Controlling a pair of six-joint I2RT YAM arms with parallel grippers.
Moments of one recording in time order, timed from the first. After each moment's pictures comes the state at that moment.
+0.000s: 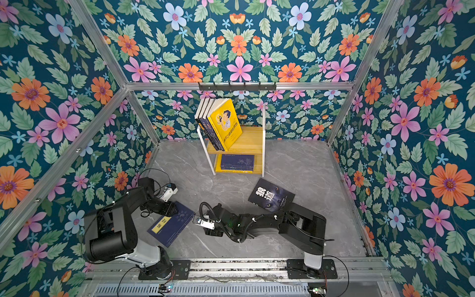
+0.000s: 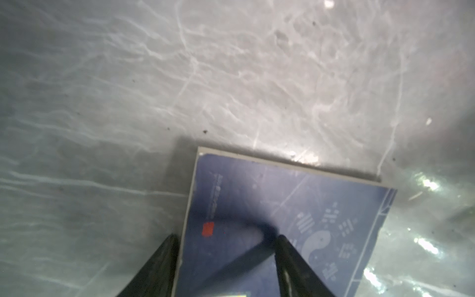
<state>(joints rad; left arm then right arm) 0.27 1.51 0.78 -0.72 0.27 0.64 1.22 1.85 0.99 0.25 0.05 -0.41</state>
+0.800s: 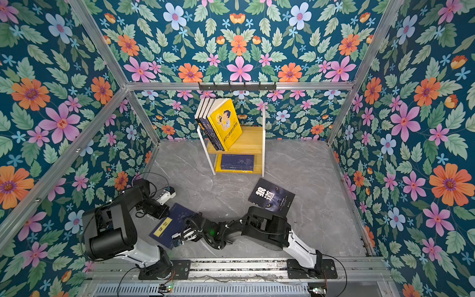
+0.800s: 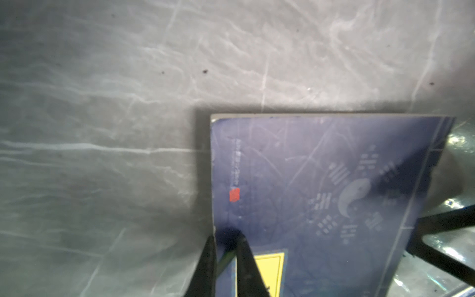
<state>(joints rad) 0.32 1.56 0.79 -0.81 0.23 0.84 1.29 2.25 1.24 0.56 0.14 -1.04</state>
